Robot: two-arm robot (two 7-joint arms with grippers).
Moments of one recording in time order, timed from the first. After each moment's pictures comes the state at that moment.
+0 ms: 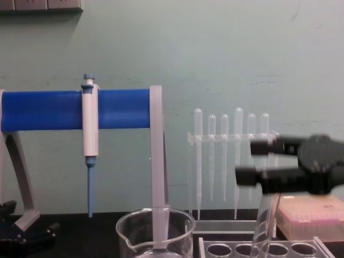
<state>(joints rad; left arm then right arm) -0.20 0.60 0.45 -1.41 -0.25 -0.12 0.03 0.36 0.71 -0.50 -1.63 0.55 -0.03 0.71</state>
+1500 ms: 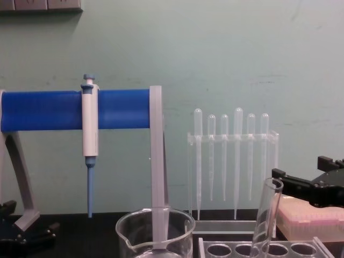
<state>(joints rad) -0.20 0.60 0.45 -1.41 -0.25 -0.12 0.03 0.11 0.41 -0.32 -1.61 0.29 -0.08 0.07</state>
